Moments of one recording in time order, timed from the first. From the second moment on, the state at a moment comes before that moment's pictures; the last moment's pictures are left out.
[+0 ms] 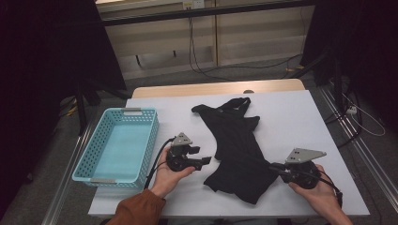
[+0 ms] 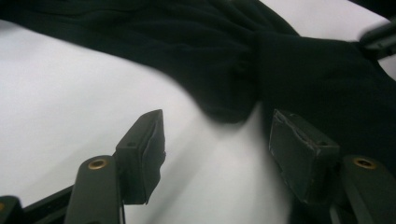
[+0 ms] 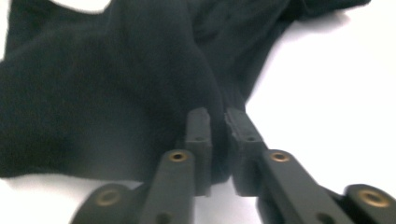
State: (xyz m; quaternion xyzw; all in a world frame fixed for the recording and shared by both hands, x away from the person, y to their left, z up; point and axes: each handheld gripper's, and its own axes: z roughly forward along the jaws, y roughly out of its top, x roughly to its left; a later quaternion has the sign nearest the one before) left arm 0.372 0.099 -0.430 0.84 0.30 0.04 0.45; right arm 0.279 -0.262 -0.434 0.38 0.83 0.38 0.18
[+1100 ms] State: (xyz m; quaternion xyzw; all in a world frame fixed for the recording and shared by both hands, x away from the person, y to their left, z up) left arm 0.376 0.101 -0.446 0.85 0.30 0.05 0.42; right arm 0.341 -0.153 -0.445 0.28 0.87 0.38 0.13
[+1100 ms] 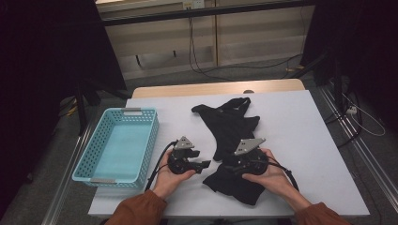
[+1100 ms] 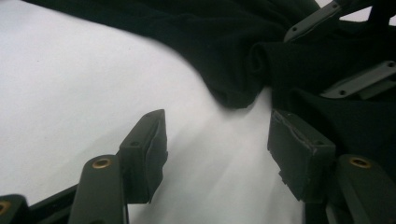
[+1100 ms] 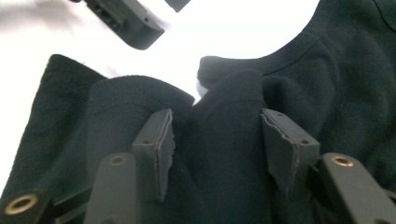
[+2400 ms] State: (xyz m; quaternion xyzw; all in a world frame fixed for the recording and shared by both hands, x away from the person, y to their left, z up) left arm 0.351 0.061 -0.456 0.89 0.23 0.03 0.40; right arm 0.241 -0.237 -0.435 0.27 0.88 0.36 0.14
